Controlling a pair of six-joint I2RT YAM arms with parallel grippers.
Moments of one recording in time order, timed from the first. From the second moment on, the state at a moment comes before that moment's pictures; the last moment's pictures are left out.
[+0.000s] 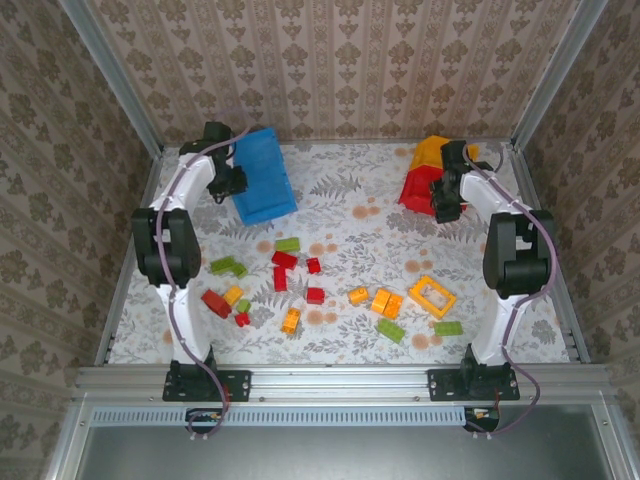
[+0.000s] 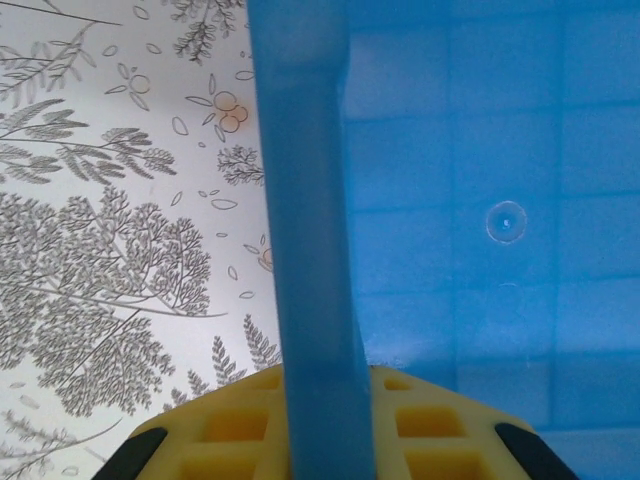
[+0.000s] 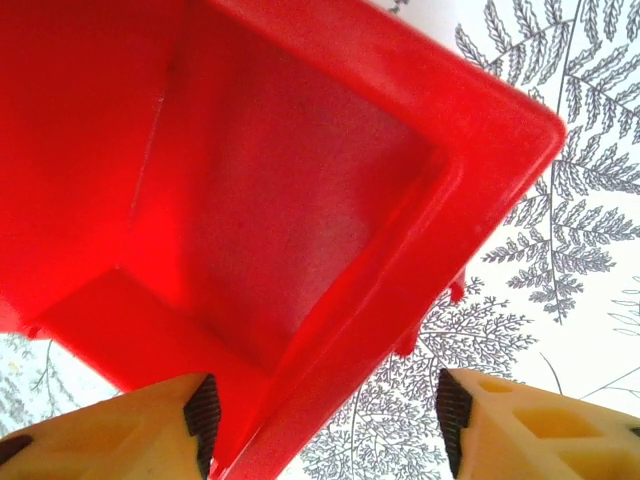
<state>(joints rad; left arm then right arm) -0.14 2.09 1.84 -0.93 0.03 -0.29 0.01 1.95 1.49 -0.72 0.04 1.46</state>
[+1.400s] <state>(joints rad) -0.25 2.16 1.98 -1.05 0.03 -0.14 0.06 2.08 1.71 -0.80 -0.19 0.13</state>
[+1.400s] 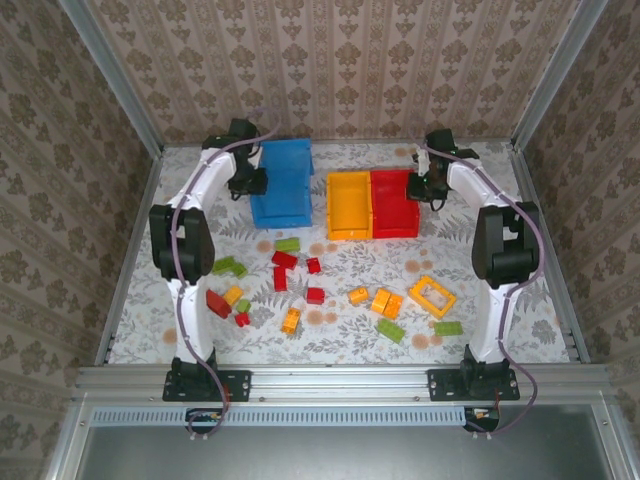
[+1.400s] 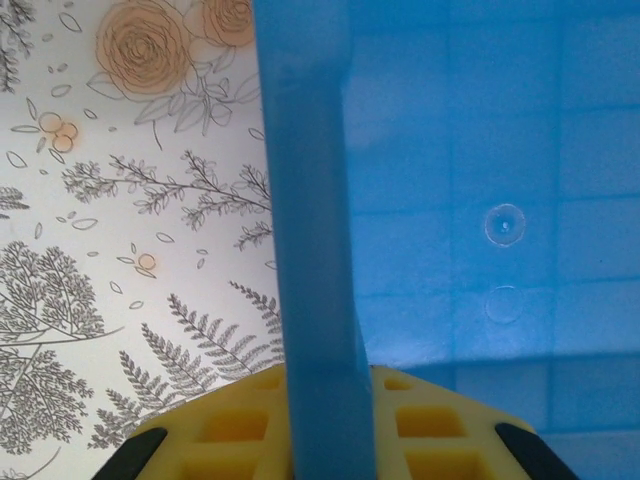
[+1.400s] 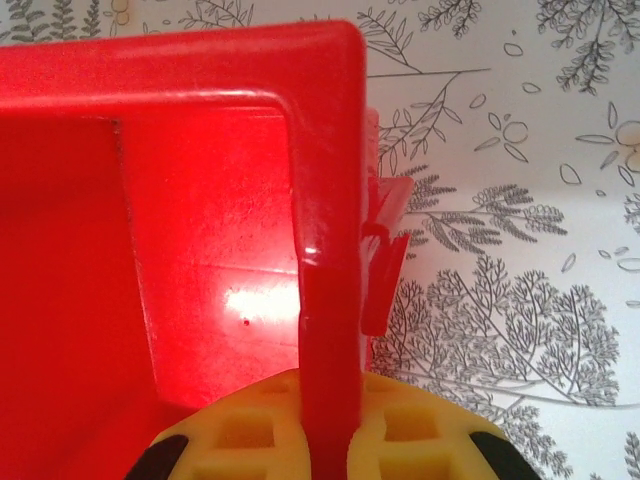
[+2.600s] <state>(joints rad) -0.26 1.93 1.91 -1.06 -0.02 -0.28 0.05 1.79 1.61 -0.77 -0.16 0.35</state>
